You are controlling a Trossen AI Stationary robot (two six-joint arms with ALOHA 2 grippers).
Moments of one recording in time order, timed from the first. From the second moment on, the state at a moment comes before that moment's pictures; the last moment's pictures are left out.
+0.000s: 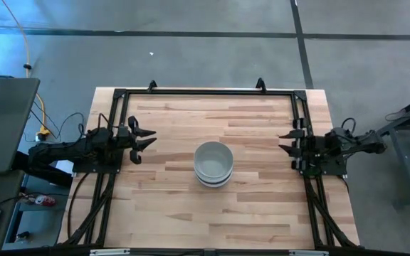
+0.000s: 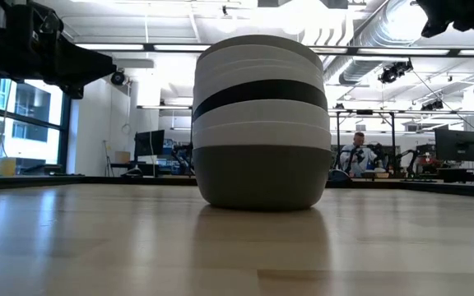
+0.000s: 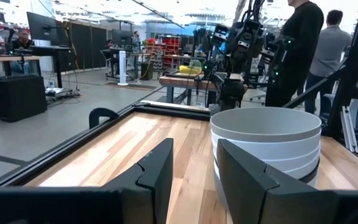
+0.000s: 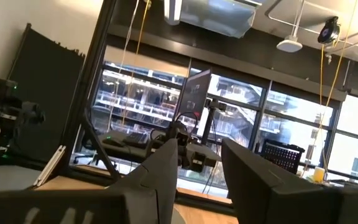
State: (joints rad) left arm 0.22 0.02 0.01 0.06 -0.11 -0.05; right arm 0.21 0.00 0.13 0.28 0.14 -0.36
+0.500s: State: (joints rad) left arm 0.22 0.02 0.01 0.04 -0.12 -0.05; right arm 0.19 0.00 0.08 0.31 0.15 -0.27
